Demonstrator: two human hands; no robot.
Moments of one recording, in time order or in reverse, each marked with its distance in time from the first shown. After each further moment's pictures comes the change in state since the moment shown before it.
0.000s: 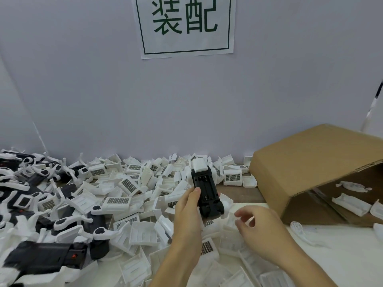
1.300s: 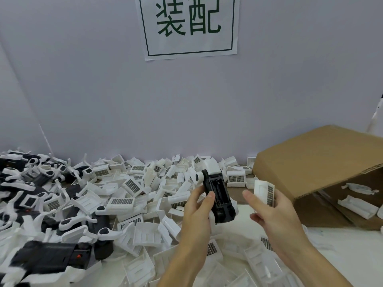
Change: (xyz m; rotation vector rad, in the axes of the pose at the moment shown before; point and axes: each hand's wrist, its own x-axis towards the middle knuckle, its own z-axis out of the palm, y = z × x) left_hand -0.008 -0.003 0.004 0.034 -0.056 0.067; right_hand 0.005 -0.016 -0.009 1.014 0.171 0.161
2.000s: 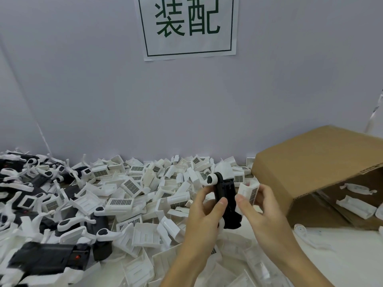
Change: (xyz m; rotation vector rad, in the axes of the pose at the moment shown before) left_hand -0.012 0.005 0.002 0.120 -0.182 0.084; right_hand -0.015 0.000 0.011 -0.139 -0.075 -0.240
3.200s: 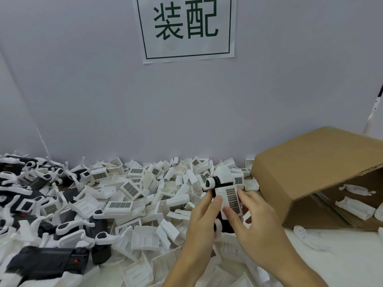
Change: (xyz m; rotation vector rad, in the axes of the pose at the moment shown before) left_hand 0.006 -0.007 0.000 -0.050 -0.137 0.054; right_hand -0.002 0.001 0.004 -0.494 -0.118 -0.306
